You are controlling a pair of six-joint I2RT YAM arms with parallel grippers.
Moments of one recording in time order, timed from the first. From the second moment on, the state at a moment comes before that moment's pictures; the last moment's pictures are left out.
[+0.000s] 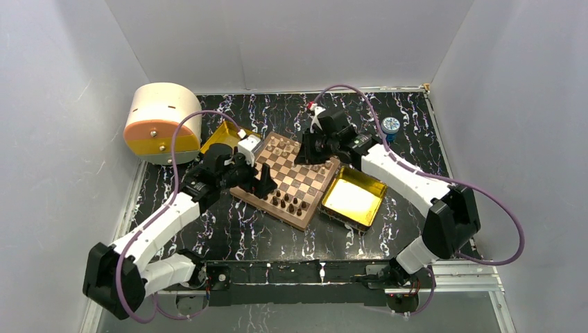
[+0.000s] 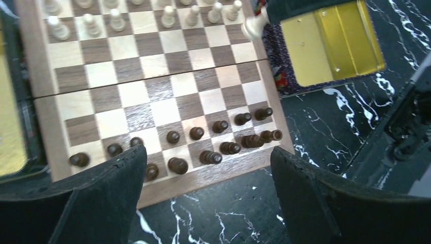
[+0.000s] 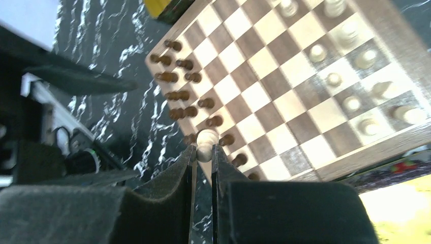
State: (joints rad) left arm -0.50 1.12 0.74 -0.19 0.41 -0.08; right arm 0.69 1.50 1.25 -0.44 -0.28 0.51
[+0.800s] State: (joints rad) left arm -0.50 0.60 0.68 -0.38 -0.14 -0.03; right arm 0.75 2.04 1.78 -0.76 0.10 0.32
